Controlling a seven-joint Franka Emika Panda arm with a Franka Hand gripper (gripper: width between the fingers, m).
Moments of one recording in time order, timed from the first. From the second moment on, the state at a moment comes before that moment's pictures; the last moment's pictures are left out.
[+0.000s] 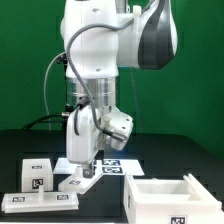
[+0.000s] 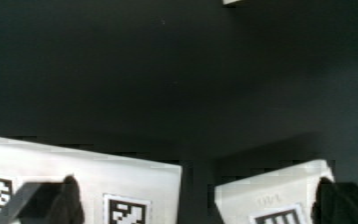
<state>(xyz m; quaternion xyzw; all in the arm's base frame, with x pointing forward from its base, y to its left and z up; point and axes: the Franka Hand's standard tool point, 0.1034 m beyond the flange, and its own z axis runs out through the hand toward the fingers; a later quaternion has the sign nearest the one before) 0.498 -0.043 0.052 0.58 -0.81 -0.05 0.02</state>
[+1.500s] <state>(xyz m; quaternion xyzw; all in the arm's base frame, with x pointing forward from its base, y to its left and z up) 0.436 -0.062 0.015 0.54 -0.84 -0.04 0.03</state>
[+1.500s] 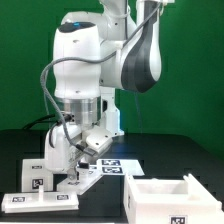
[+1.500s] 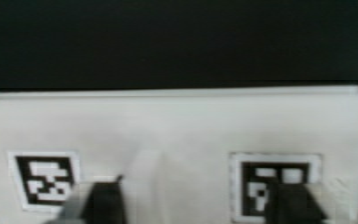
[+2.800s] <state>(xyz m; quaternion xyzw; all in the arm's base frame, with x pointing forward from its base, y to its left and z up) 0.436 -0.006 0.068 0.77 -0.62 -0.11 0.00</state>
